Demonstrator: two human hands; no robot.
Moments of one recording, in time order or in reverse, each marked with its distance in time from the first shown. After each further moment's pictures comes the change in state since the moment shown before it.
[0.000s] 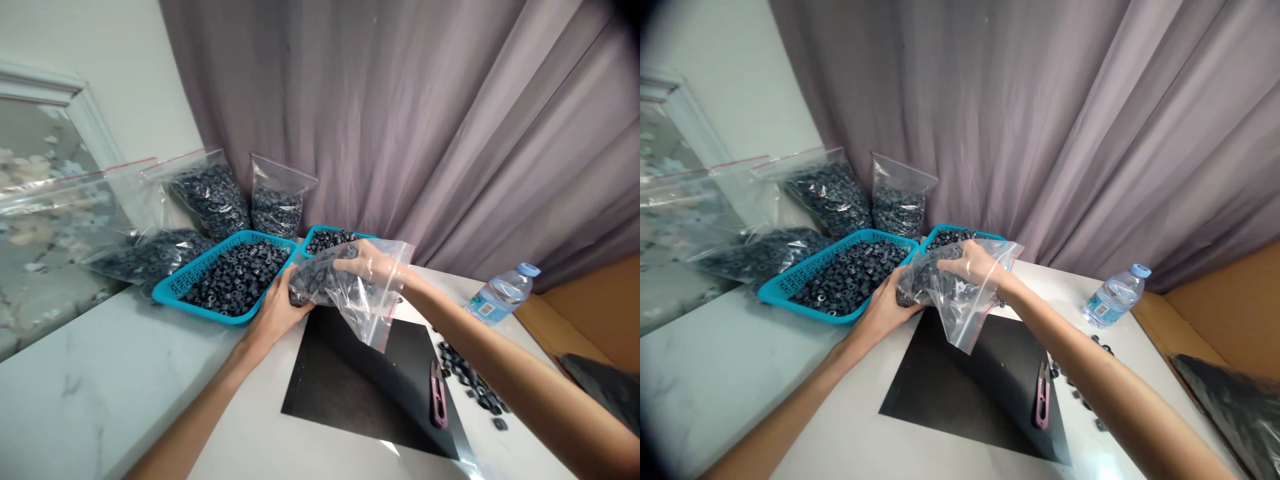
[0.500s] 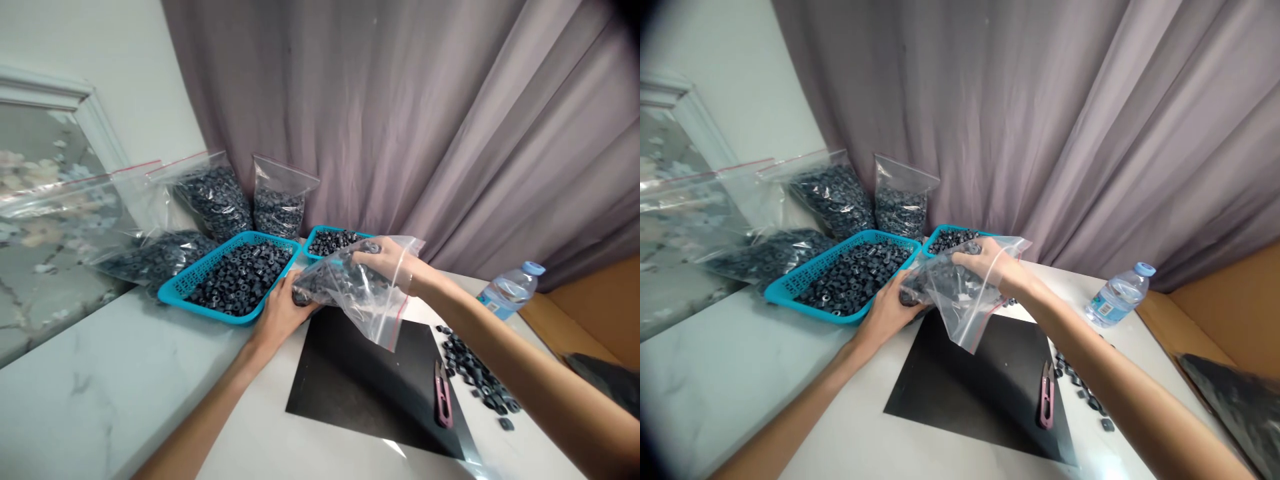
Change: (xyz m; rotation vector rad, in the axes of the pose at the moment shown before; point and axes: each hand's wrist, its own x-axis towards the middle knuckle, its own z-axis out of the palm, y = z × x) left_hand -0.004 0.003 0.002 -0.002 0.029 -0.031; right_hand -0.028 -0.020 -0.011 0.135 0.044 0.110
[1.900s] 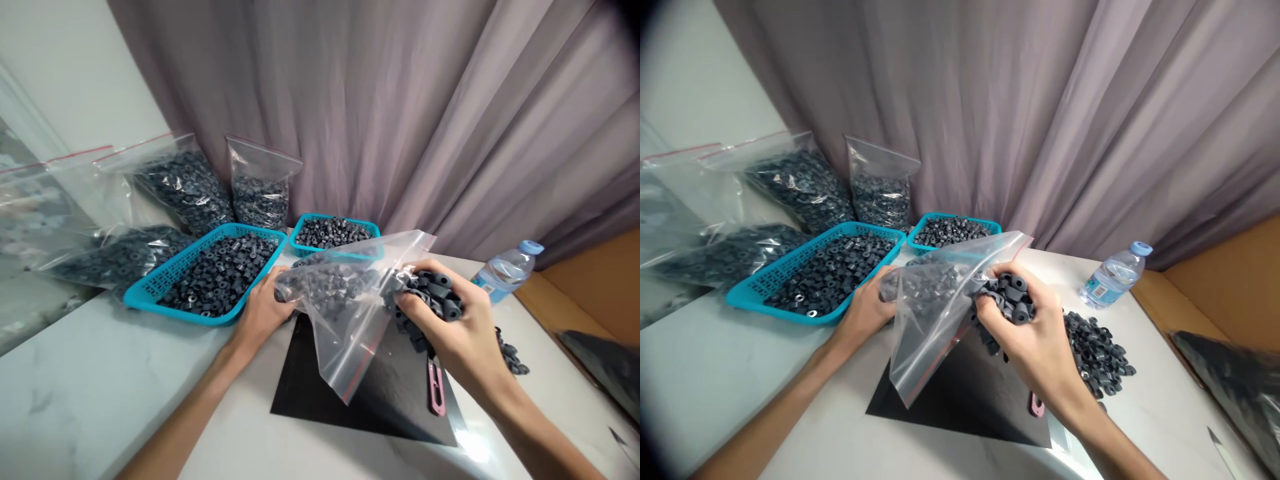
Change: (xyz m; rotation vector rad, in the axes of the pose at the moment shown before) left_hand 0.007 0.008 -0.005 -0.028 -0.139 -0.037; right_hand -0.109 0.025 -0.005 -0.212 0.541 -0.302
